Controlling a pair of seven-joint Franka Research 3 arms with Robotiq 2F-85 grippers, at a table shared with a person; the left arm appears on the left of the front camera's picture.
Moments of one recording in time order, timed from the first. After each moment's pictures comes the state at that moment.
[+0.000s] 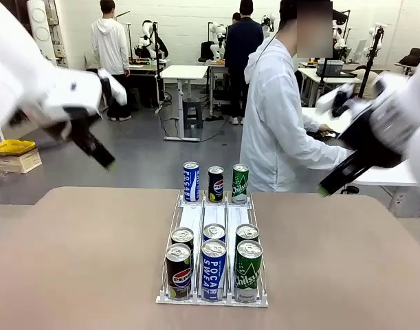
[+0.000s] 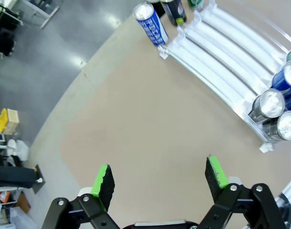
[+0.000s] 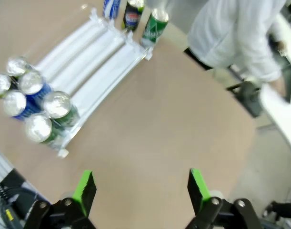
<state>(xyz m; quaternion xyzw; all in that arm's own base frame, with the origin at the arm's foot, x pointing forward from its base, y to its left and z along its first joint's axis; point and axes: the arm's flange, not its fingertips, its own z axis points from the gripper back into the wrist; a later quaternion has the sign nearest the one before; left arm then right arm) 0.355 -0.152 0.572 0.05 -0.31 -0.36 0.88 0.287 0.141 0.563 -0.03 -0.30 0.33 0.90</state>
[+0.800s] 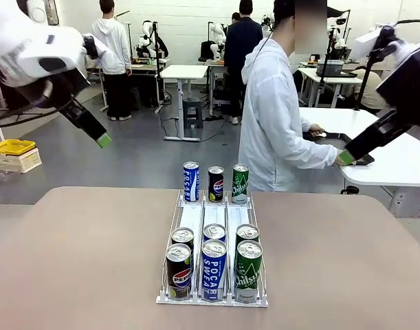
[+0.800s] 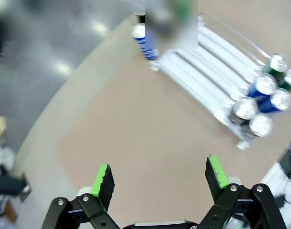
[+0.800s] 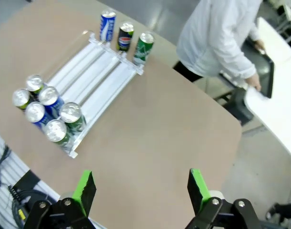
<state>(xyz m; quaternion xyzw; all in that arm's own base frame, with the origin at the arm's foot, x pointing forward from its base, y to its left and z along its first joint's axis) 0.356 -0.125 0.624 -0.04 -0.30 -0.38 0.87 0.254 0.116 0.636 0.00 -0.33 0.31 0.89</state>
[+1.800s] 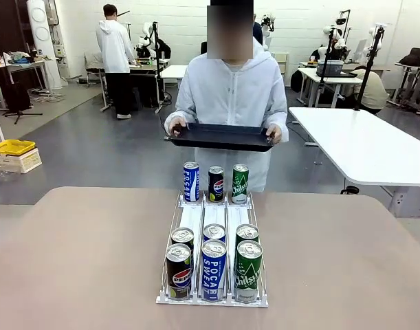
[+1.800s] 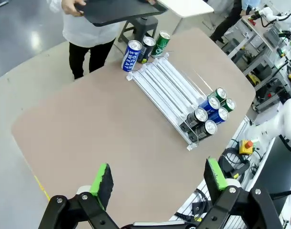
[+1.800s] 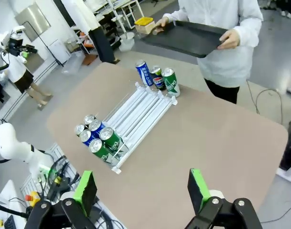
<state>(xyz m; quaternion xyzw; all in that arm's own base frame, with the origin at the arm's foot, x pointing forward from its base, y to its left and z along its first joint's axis) 0.374 0.109 0.654 -0.30 -0.29 -0.26 0.87 0.285 -0.134 0.632 0.31 -0.37 0.24 0.84</state>
